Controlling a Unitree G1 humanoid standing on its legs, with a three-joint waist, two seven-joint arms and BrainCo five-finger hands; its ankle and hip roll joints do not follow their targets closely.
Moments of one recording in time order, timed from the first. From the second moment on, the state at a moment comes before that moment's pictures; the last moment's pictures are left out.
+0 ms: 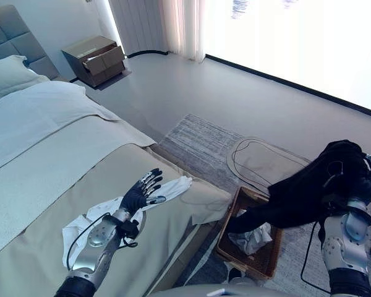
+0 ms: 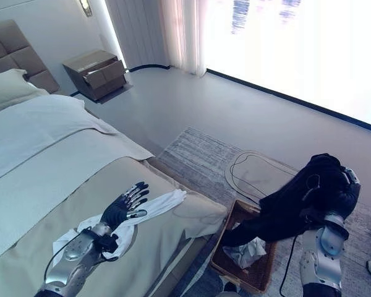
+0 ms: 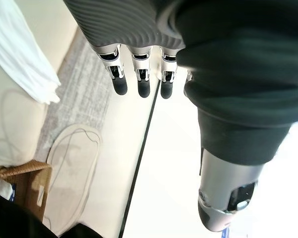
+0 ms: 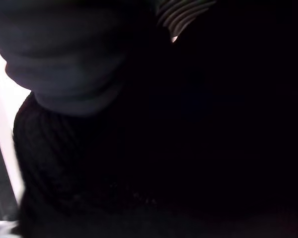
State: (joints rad) left arm 0.09 0.47 -0.24 0.17 -0.54 -0.17 -0.27; right arm 0.03 -0.33 -0.35 0.16 0.51 -0.37 -0.23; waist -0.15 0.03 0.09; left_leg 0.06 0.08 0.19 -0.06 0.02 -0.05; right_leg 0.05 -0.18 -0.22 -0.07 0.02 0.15
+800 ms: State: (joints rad) left arm -0.04 0.42 -0.12 0.01 -0.52 -0.31 -0.09; right arm -0.13 -0.34 -0.25 0.44 0.48 -0.36 -0.28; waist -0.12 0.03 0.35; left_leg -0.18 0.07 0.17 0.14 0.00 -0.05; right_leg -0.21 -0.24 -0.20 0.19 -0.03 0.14
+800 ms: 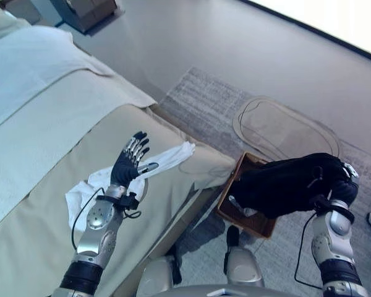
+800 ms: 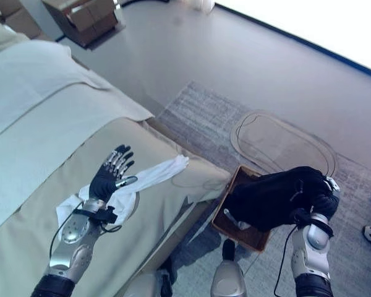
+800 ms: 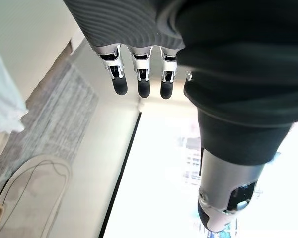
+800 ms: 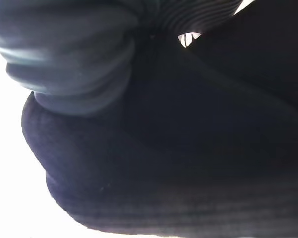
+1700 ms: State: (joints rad) left arm -0.14 0.39 -0.08 -0.09 -0.49 -0.42 0.22; right arm -0.63 -0.53 -0.02 0.77 0.44 -0.31 -0.44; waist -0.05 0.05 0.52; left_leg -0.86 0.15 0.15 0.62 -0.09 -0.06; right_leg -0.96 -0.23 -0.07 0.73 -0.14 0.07
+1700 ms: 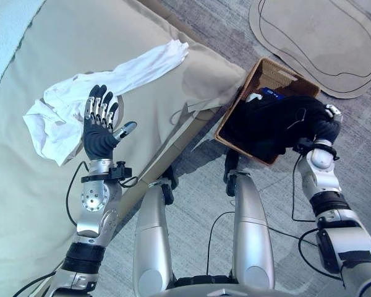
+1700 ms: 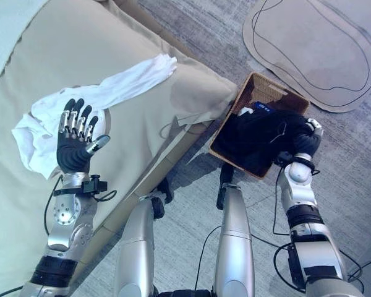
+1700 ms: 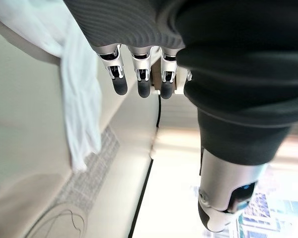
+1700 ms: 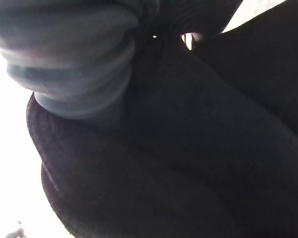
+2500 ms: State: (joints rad) left arm -0.13 0.43 -0.11 -0.16 -0.54 -0.45 0.25; right arm -0.91 -0.62 0.08 1.09 0.41 -0.28 -0.48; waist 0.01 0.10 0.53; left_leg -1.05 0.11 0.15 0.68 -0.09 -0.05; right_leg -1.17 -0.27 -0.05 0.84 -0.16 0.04
